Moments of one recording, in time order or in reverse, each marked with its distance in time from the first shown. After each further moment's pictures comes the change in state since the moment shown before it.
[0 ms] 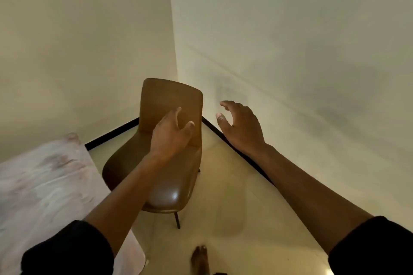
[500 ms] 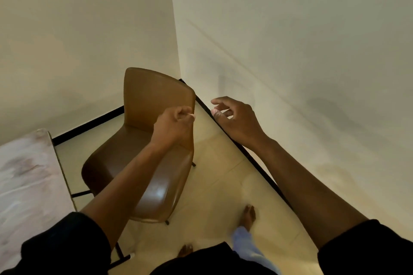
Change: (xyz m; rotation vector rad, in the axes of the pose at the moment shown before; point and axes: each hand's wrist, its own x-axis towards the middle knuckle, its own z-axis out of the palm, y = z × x) left_hand 0.175 0.019 0.093 -0.179 -0.086 -0.180; right_hand 0.162 0.113 0.031 0.346 -0.295 0.065
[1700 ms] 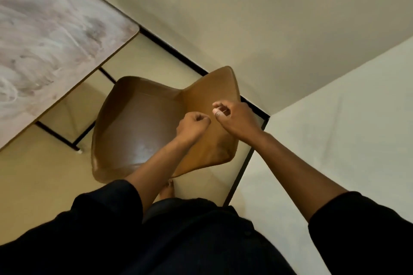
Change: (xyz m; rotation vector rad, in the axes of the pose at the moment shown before) left_hand 0.217 -0.081 0.048 -0.753 0.805 -0.689; right_hand 0.361 -0.005 0.151 -0.426 -0.963 -0.733
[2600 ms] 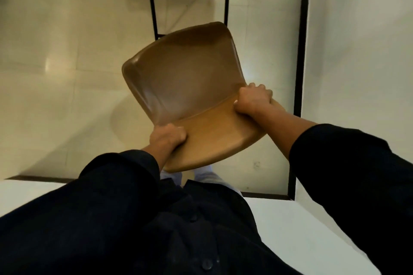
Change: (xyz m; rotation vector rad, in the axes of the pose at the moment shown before) left_hand 0.050 -0.047 0.107 0.026 0.433 -1.126; right_hand 0.276 0.056 0.065 -1.087 -0.584 -0.674
